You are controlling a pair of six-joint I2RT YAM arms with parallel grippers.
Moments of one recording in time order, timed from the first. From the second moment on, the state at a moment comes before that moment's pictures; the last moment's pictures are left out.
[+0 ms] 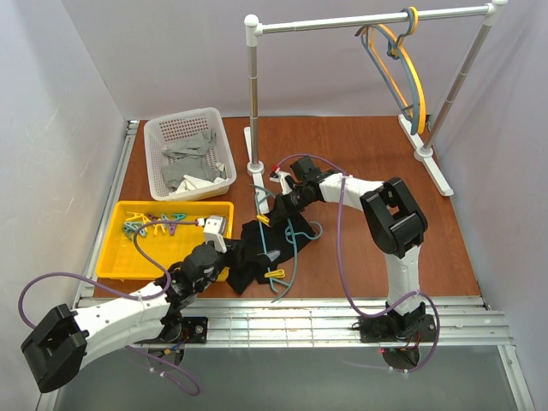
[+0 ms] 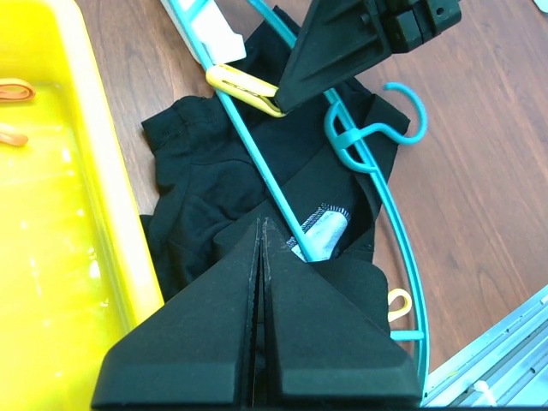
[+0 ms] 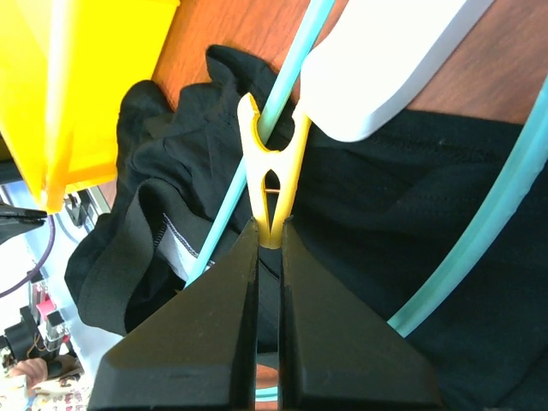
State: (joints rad) left arm -0.87 0.80 0.16 0.31 -0.31 -0.51; right arm 0.60 2.05 1.35 -0.38 -0.75 0.17
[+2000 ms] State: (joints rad) left arm -0.87 0.66 0.11 0.31 -0.29 -0.51; right arm 0.60 2.36 1.88 -0.84 -0.92 -0.12
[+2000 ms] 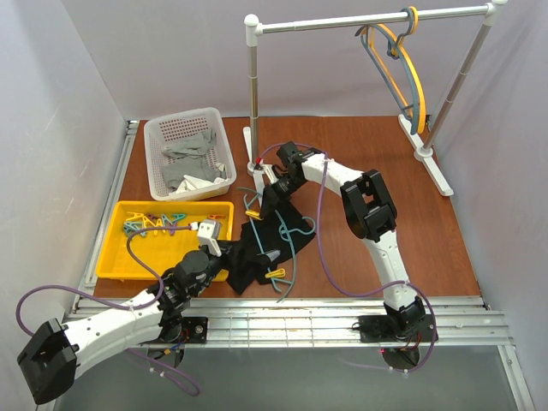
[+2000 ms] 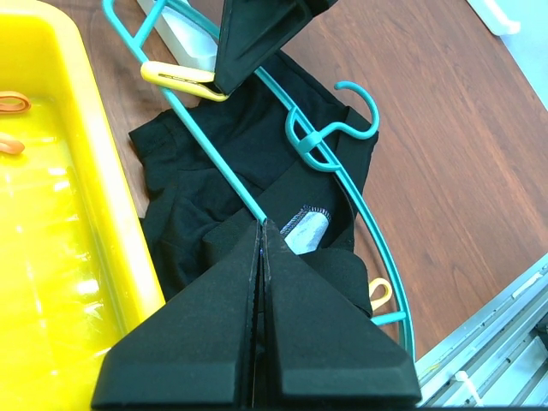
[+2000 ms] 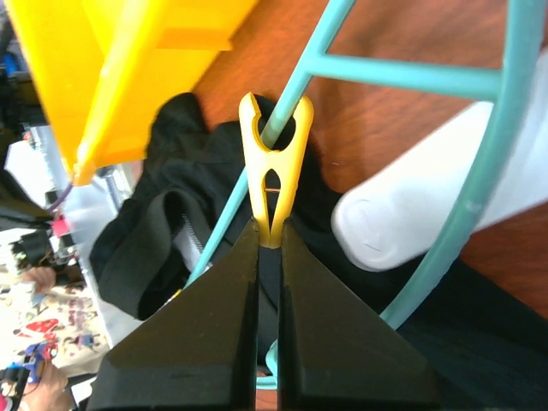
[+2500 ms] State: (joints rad) left arm -0.82 0.90 0.13 0.46 -0.41 -0.42; right arm 0.60 2.19 1.68 -0.74 -1.08 -0.14
